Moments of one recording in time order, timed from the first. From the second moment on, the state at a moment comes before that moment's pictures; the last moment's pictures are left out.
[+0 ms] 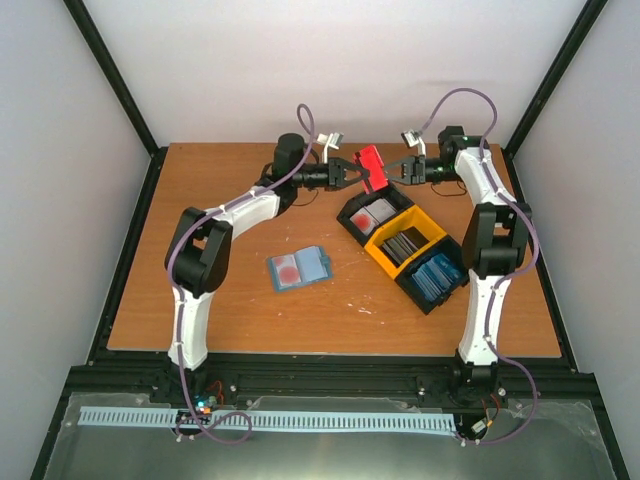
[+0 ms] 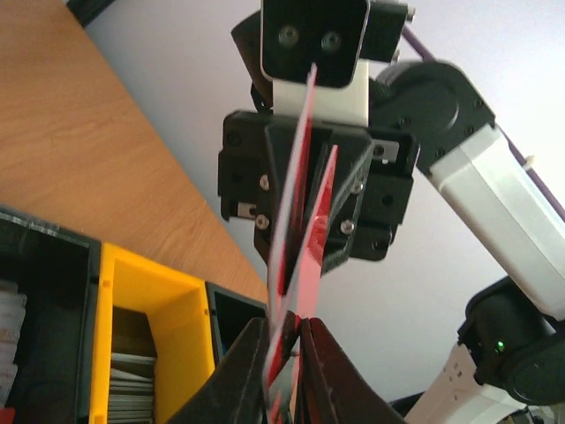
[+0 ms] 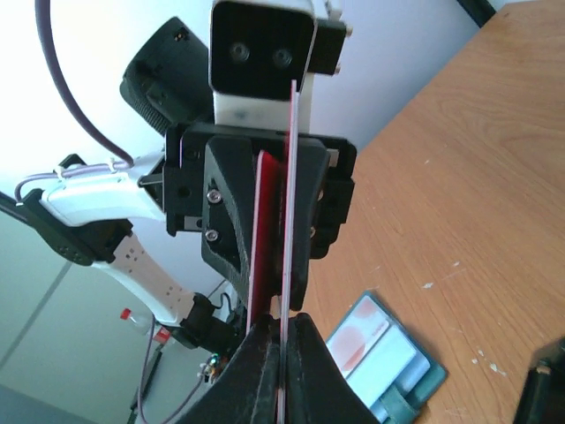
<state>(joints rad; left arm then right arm) -0.48 2.11 1.61 0.42 1.00 -0.90 0.03 2.19 1.99 -1.15 -1.53 -0.49</state>
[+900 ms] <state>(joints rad) -0.49 2.11 1.50 0.19 0.88 -0.74 -0.03 2.07 1.71 -0.75 -1.10 -0.04</state>
